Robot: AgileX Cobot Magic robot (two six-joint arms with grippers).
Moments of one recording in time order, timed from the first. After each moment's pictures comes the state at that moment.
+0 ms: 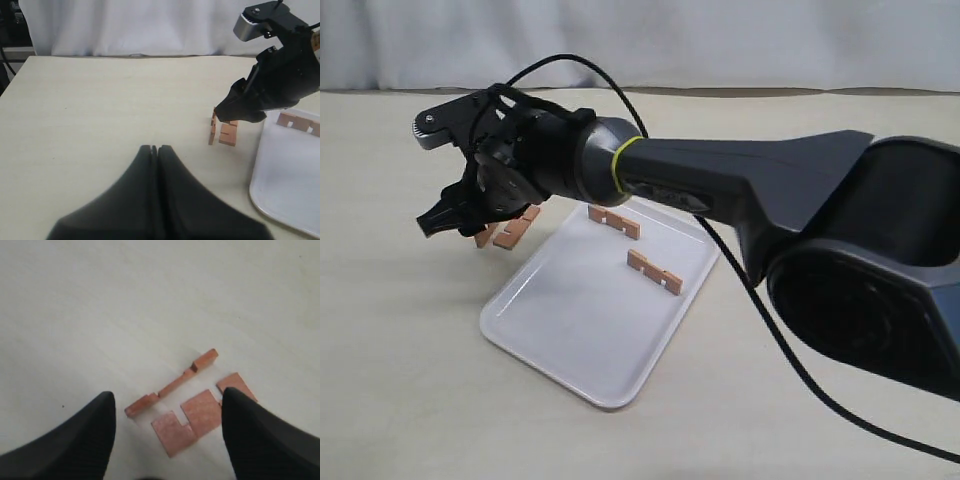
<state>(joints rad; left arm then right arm) -0.12 0.00 0.00 0.09 0.36 -0.13 0.56 2.39 -1.95 -0.32 0.56 0.45</state>
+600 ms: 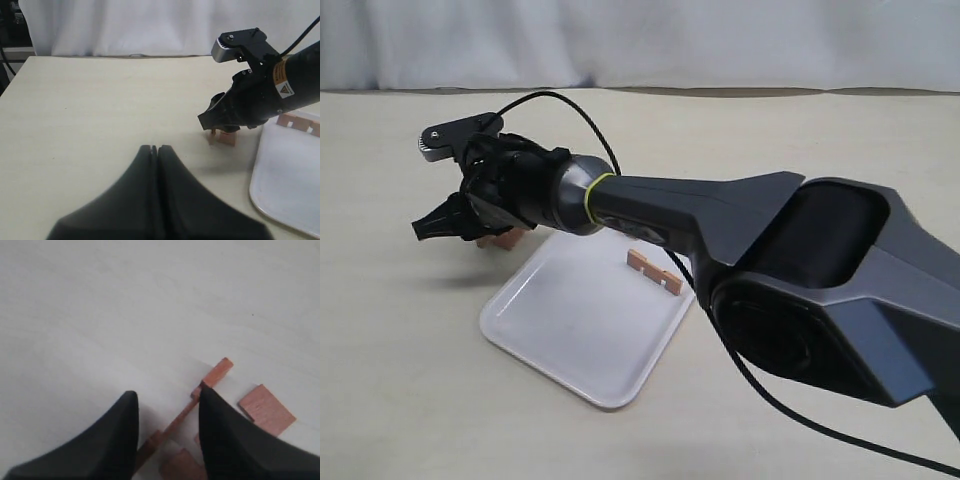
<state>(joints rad) -0.12 0.00 0.00 0.09 0.36 -0.13 0.57 2.54 -2.08 -0.45 0.54 0.72</state>
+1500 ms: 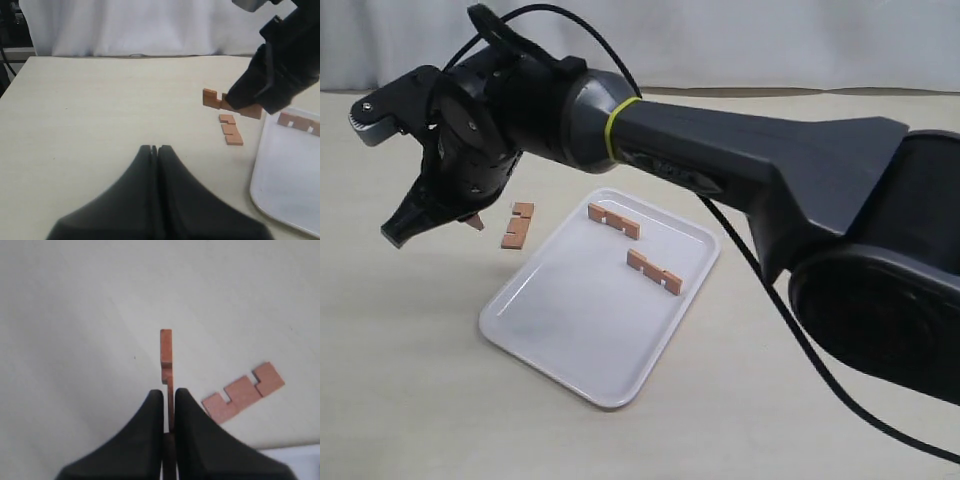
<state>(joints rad) -0.12 0.00 0.00 0.10 0.36 -0.13 0.59 2.33 -2.06 -0.07 0.80 0.00</state>
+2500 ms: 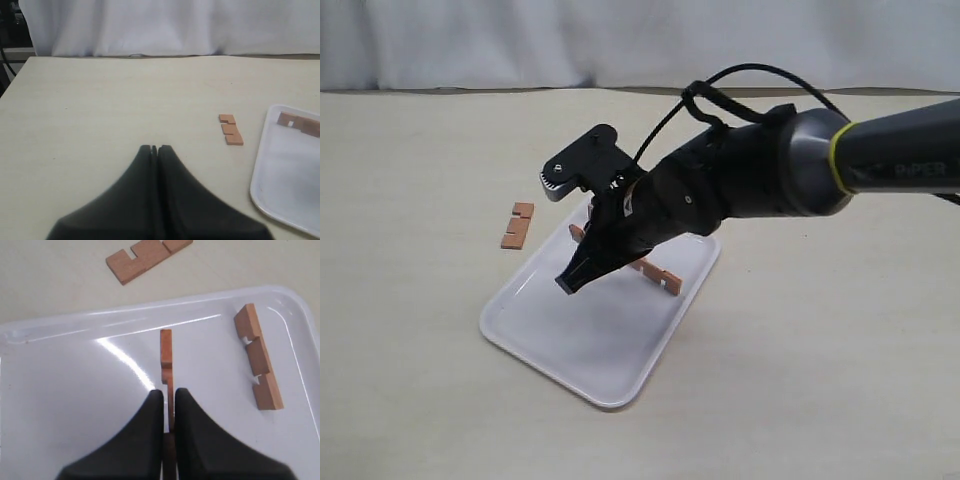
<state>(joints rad) -0.12 0.00 0.00 0.10 0.36 -0.13 0.42 1.96 -1.20 -0.02 0.27 -0.12</state>
